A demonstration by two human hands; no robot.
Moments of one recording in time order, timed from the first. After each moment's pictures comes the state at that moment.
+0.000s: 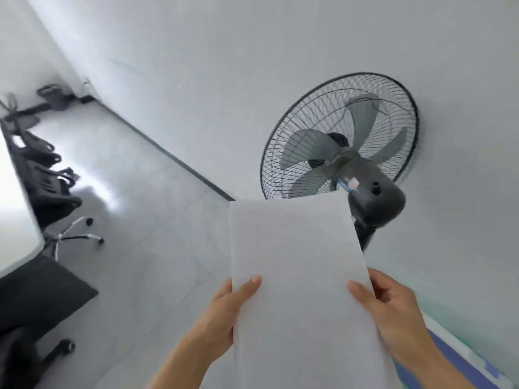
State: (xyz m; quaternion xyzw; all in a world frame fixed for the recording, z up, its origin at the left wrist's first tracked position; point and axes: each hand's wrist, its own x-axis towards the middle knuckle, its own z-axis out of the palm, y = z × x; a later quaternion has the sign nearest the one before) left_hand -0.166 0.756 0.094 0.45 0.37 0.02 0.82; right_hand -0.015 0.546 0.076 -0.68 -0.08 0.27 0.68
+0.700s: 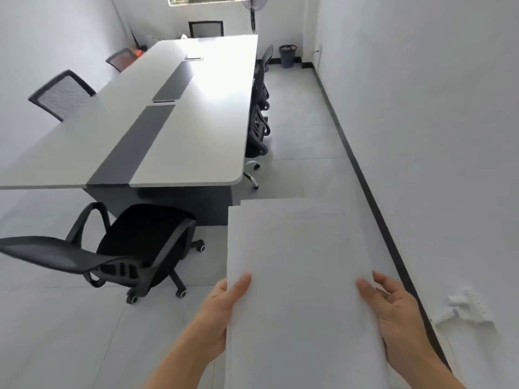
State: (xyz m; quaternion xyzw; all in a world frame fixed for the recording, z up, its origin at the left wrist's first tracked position) left_hand -0.386 0.935 0.077 0.24 0.52 0.35 0.74; right_hand -0.122 0.903 0.055 -0.56 -0.23 0.56 0.57
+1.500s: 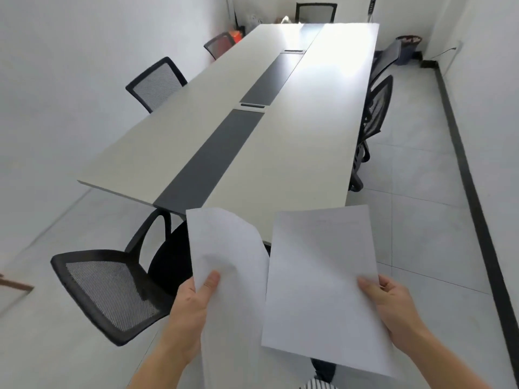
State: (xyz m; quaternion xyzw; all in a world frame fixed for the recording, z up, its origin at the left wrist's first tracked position) left_hand -0.586 1.247 0.077 0.18 0.66 0.53 0.51; right_hand -0.286 1.349 -0.003 -0.60 -0.34 0.64 0.35
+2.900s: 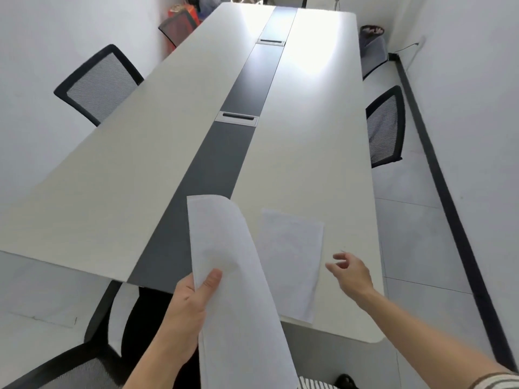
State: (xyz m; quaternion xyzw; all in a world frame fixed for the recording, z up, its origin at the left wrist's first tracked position) left_hand -0.789 1.497 0.080 0.23 0.61 0.47 0.60; right_hand -0.497 1.608 -0.054 -0.76 -0.46 0.42 0.16
